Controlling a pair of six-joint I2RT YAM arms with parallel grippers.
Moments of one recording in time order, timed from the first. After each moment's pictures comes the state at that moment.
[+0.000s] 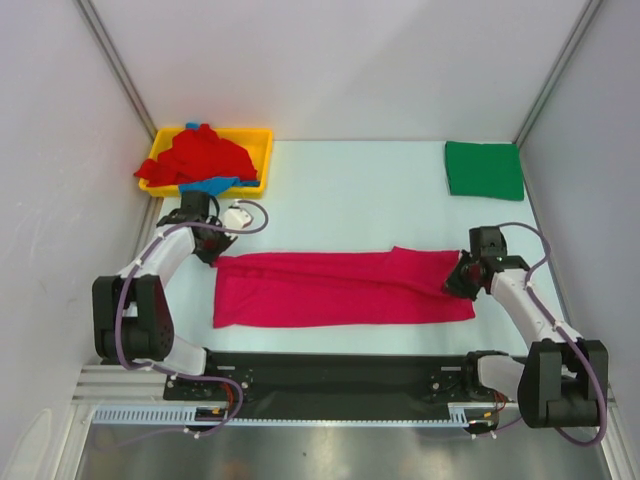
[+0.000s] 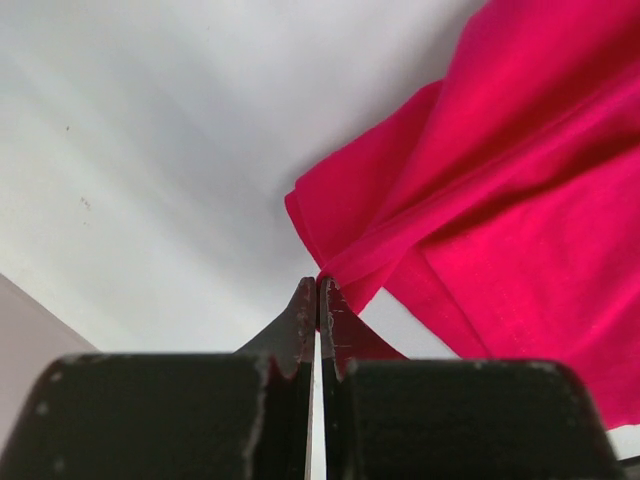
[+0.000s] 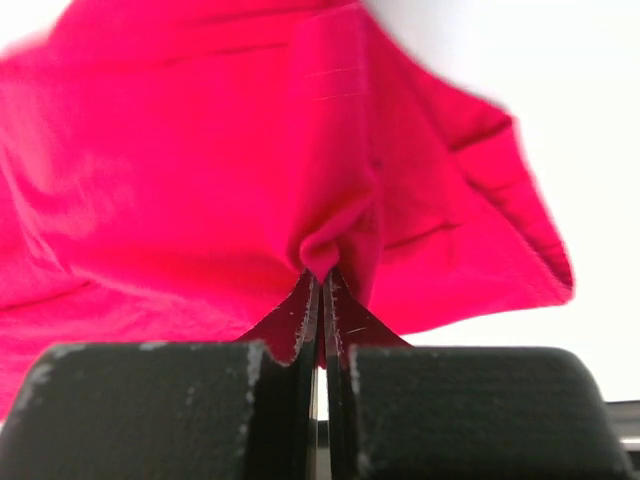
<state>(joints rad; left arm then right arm) 0.01 1.48 0.96 -0.64 0.11 0.79 0.04 1.14 0.66 -0.64 -0.08 0.62</state>
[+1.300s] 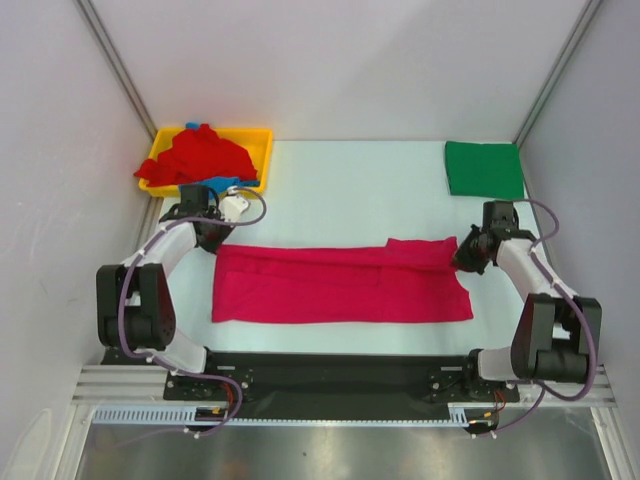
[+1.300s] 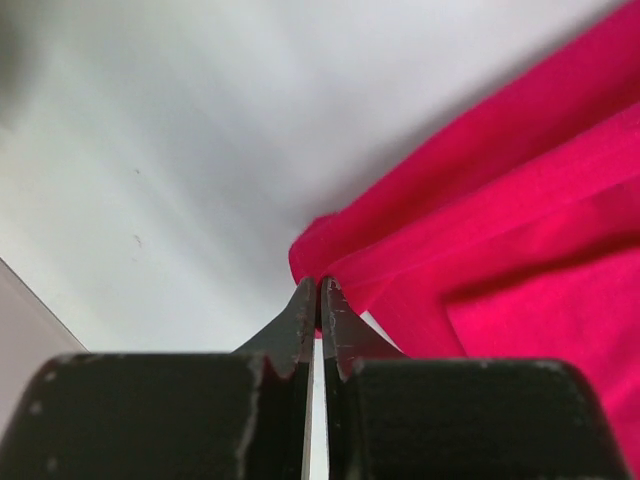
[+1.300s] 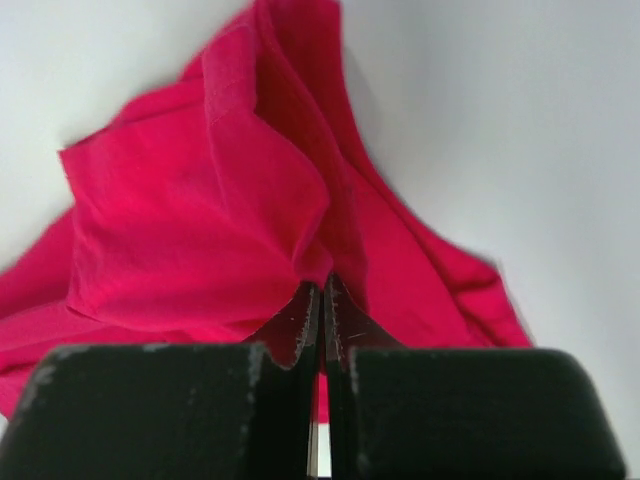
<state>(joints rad) 0.02 1.55 0.99 -0.47 0.12 0.70 -0.09 1.38 0.86 -0.56 -0.12 0.55</state>
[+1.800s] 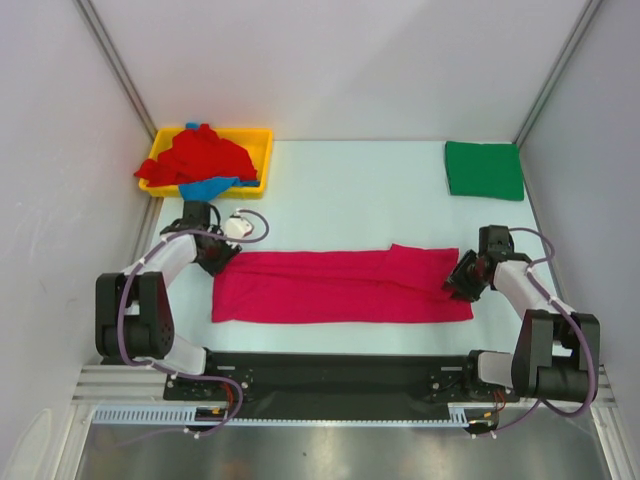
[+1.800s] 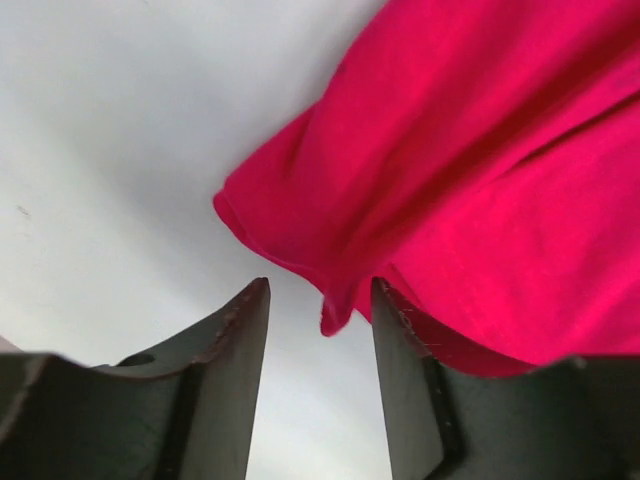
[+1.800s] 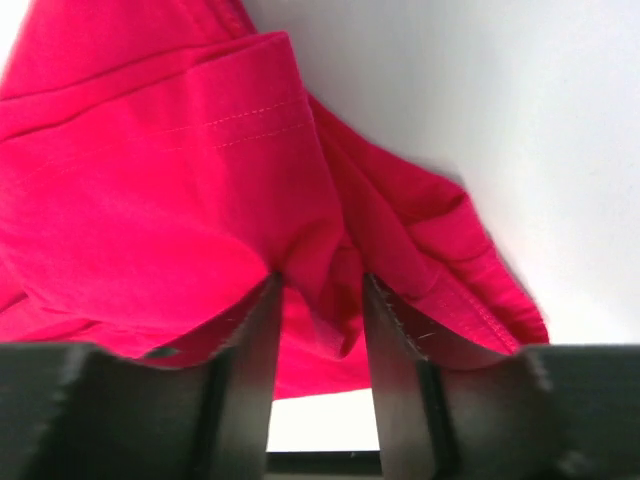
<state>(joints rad) 0.02 1.49 0.86 -0.53 0.12 0.80 -0.10 1.27 0.65 -0.57 -0.15 0.62</state>
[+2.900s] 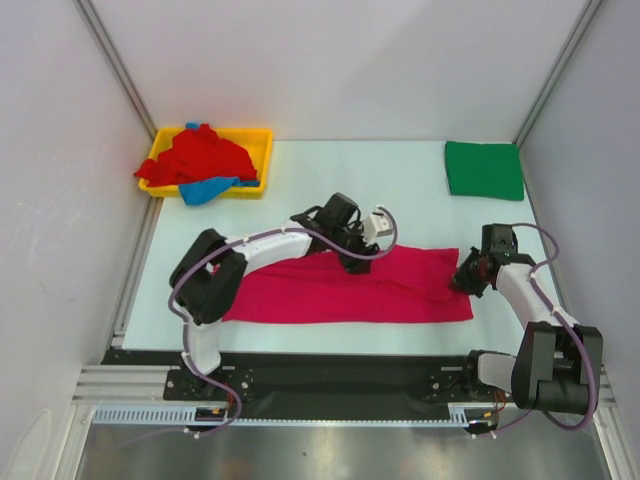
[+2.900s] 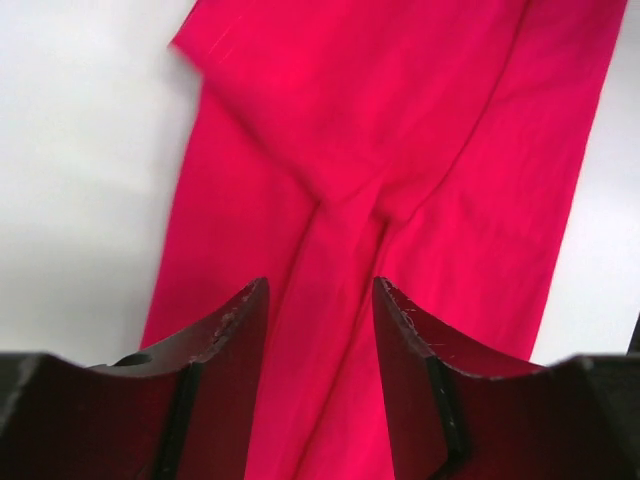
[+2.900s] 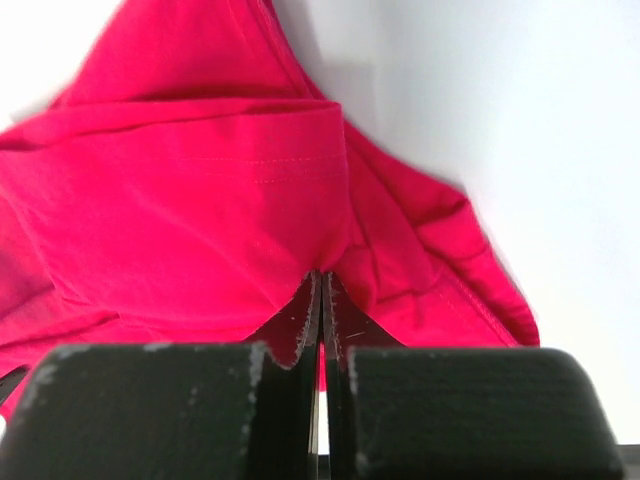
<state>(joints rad) -0.75 1.89 1.31 -0.29 0.47 0.31 -0.10 1.23 0.67 -0.57 -0.13 0.59</state>
